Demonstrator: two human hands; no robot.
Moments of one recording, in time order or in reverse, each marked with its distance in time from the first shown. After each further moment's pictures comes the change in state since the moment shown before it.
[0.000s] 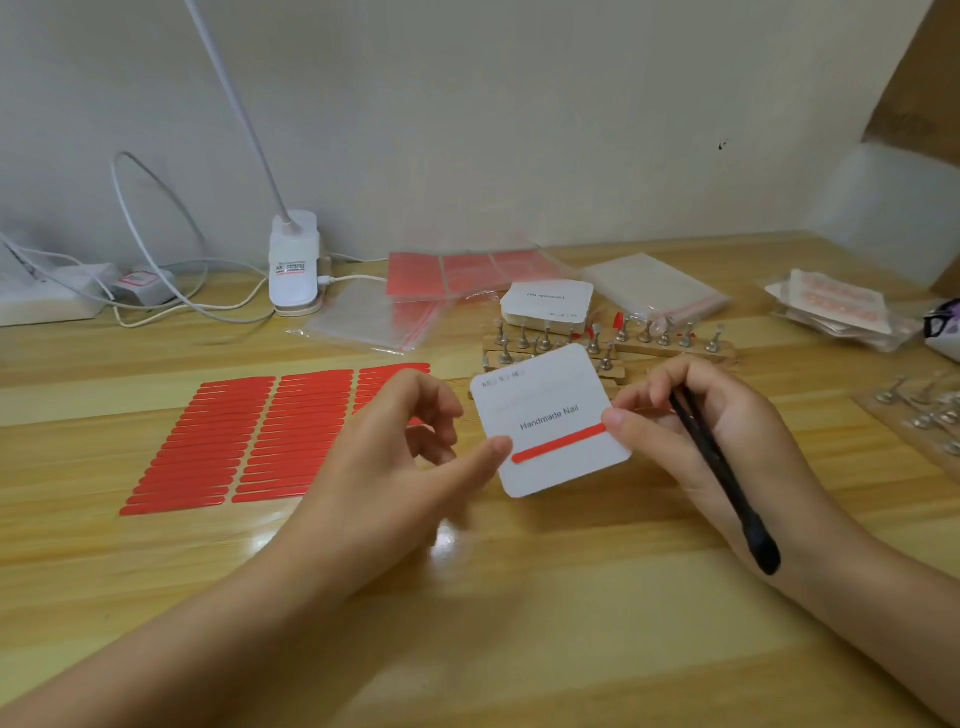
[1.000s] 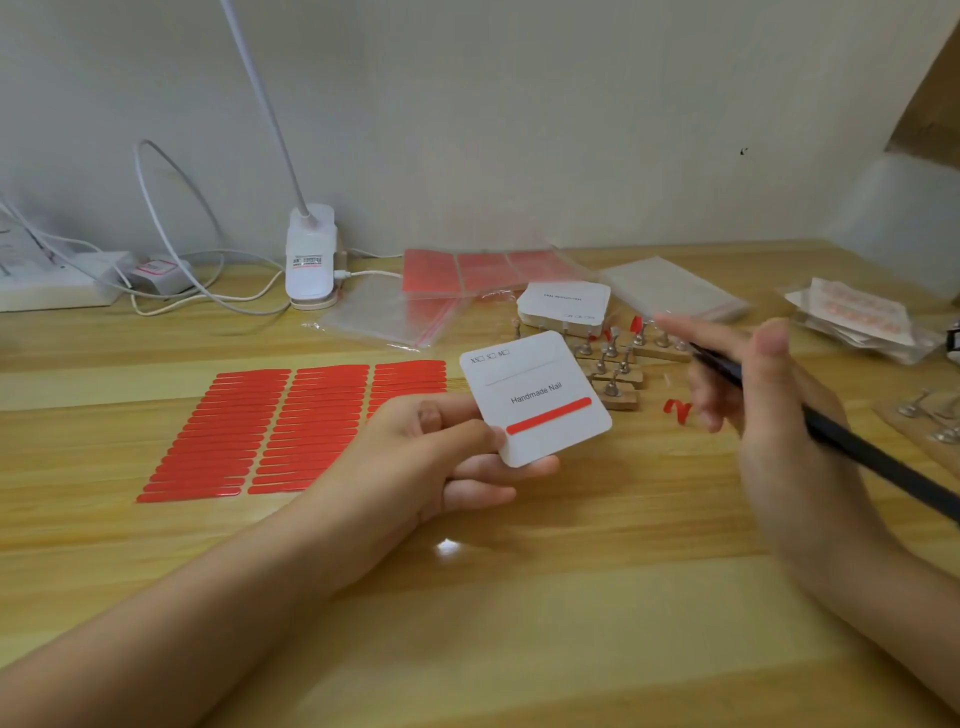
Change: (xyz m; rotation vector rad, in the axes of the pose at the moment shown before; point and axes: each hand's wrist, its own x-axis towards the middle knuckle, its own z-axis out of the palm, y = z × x) left_hand 0.011 -0.002 -0.006 -0.581 -0.386 -0.254; right_hand -0.002 -0.015 0.001 -0.274 0.124 -0.218
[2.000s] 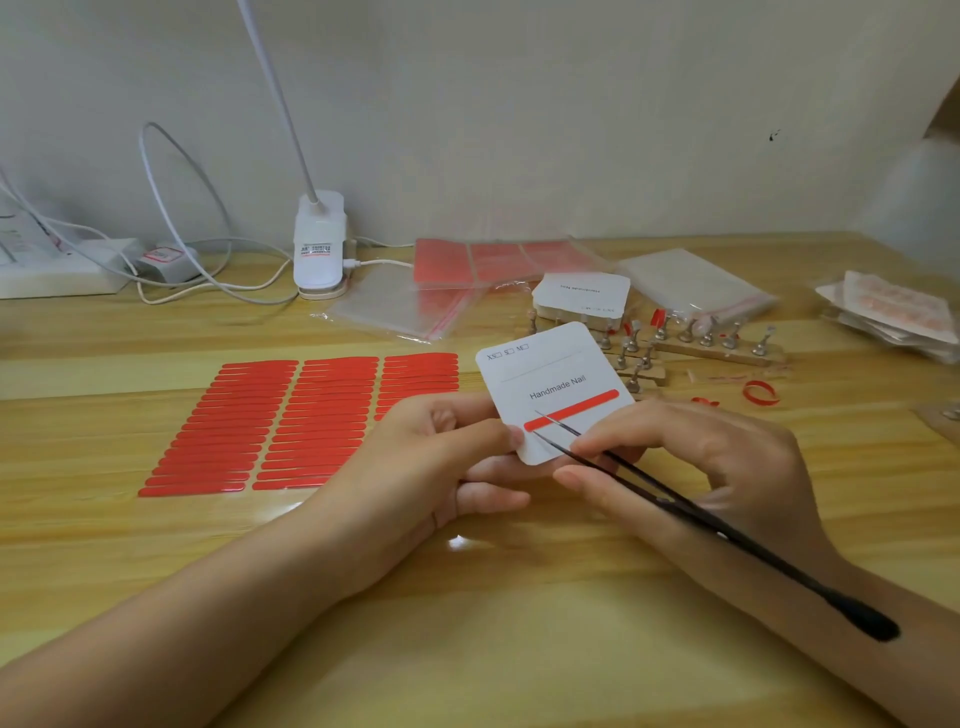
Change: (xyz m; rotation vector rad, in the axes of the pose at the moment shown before) left_hand 0.005 -0.007 -0.003 -0.026 0.029 -0.007; right_hand -0.010 0.009 0.027 -0.246 -0.181 -0.470
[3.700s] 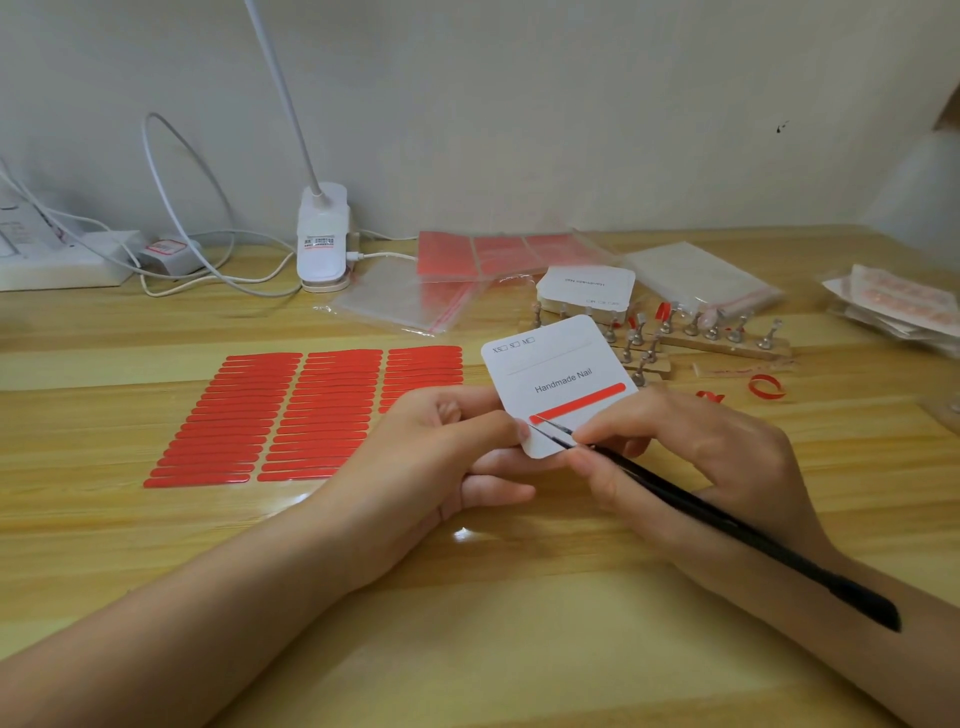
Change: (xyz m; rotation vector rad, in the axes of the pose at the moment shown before) left_hand 0.000 0.000 0.002 0.008 0.020 0.002; right_hand 0.000 -0.003 0.002 -0.028 -0.033 -0.020
